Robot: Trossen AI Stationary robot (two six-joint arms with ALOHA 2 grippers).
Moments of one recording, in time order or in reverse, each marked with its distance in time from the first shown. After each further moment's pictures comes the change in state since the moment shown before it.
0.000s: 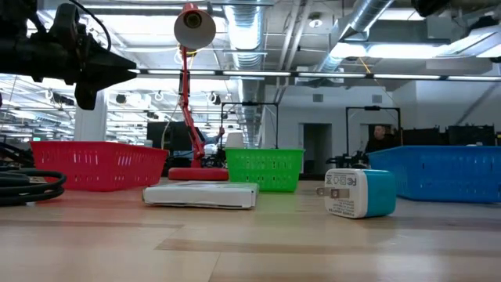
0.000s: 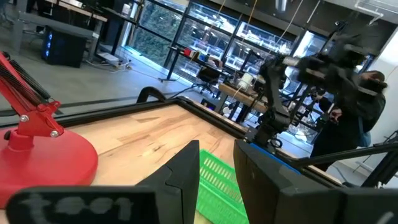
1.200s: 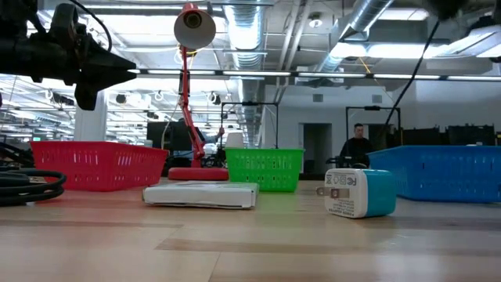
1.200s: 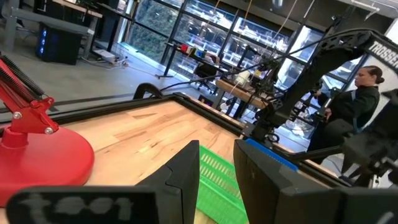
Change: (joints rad) left arm 0.000 0.000 0.001 -0.021 0.020 0.006; right arm 0.068 1.183 0.886 -1.192 -0.539 1.086
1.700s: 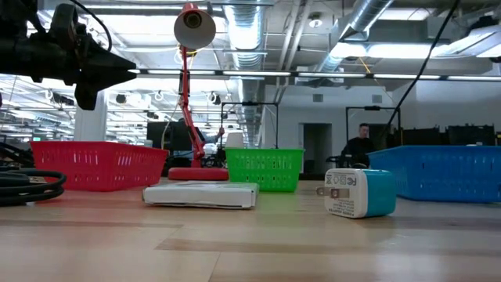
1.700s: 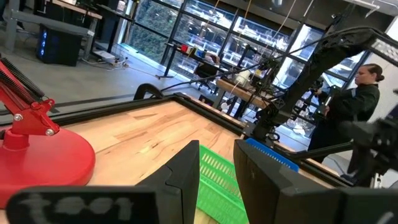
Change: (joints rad) left arm 0.000 0.000 0.000 0.000 0.000 0.006; right arm 0.132 -0.031 -0.034 0.111 0.209 0.530
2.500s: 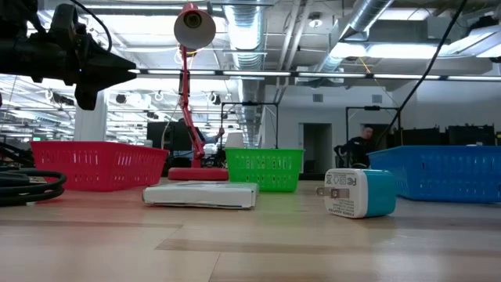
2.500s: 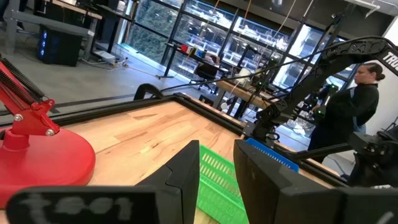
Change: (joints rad) left arm 0.000 0.000 0.000 0.000 0.000 0.001; right arm 0.098 0.069 -0.001 -0.014 0.034 0.377
